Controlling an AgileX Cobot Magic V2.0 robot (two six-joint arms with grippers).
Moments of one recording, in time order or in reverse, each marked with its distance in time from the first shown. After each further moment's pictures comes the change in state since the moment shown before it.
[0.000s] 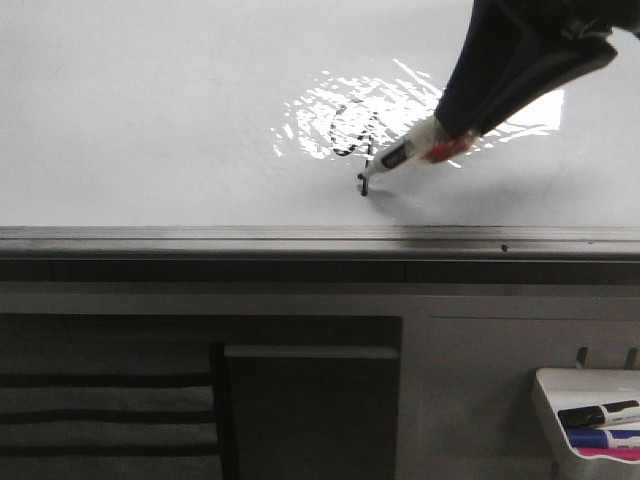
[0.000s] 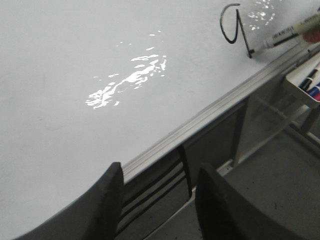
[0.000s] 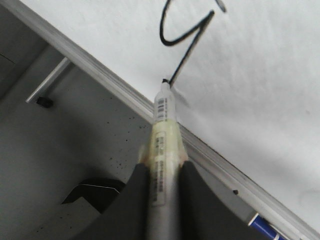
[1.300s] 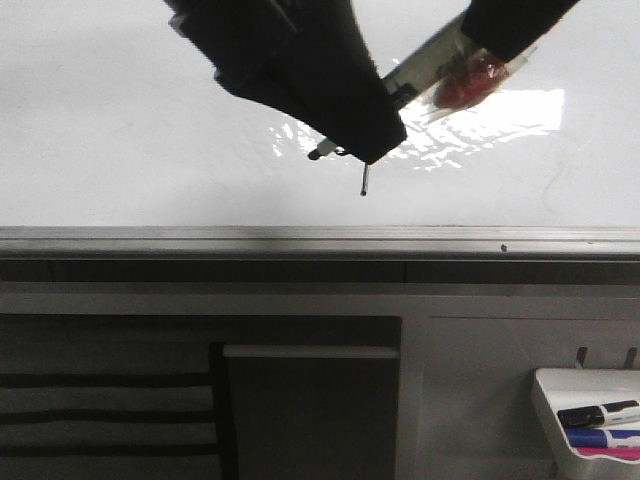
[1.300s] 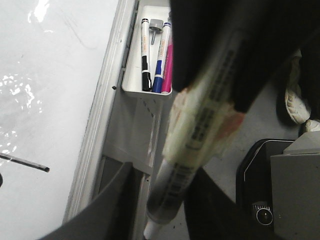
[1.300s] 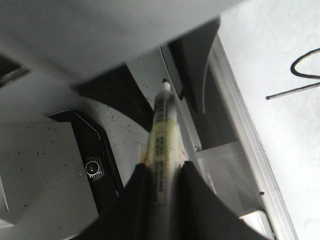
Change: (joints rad) left arm -0.452 0.686 -0.412 -0.157 0.043 0.428; right arm 0.121 -0.111 -0.099 -0.012 0.303 -0.400
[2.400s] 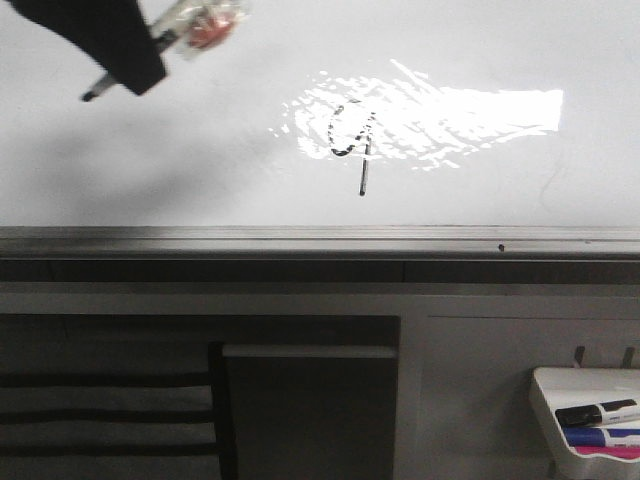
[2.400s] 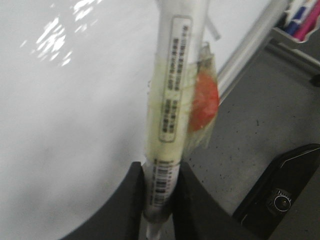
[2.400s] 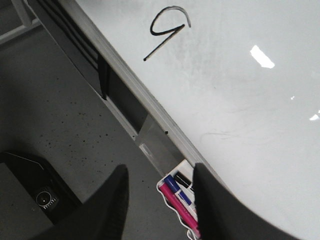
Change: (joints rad) left arm 0.236 -0.133 0.003 0.439 0.129 -0.632; right arm -0.123 -0.189 -0.013 -0.242 0.022 0.306
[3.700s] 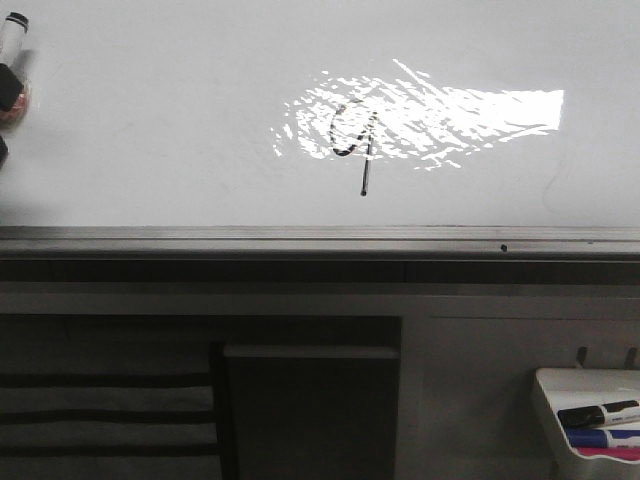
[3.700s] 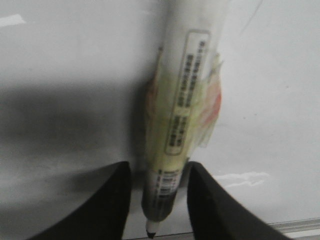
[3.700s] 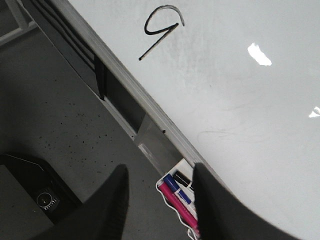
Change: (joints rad) left arm 0.364 0.031 0.271 0.183 -0.383 -0.501; right arm -0.006 -0.004 0.000 -0.001 0.006 0.007
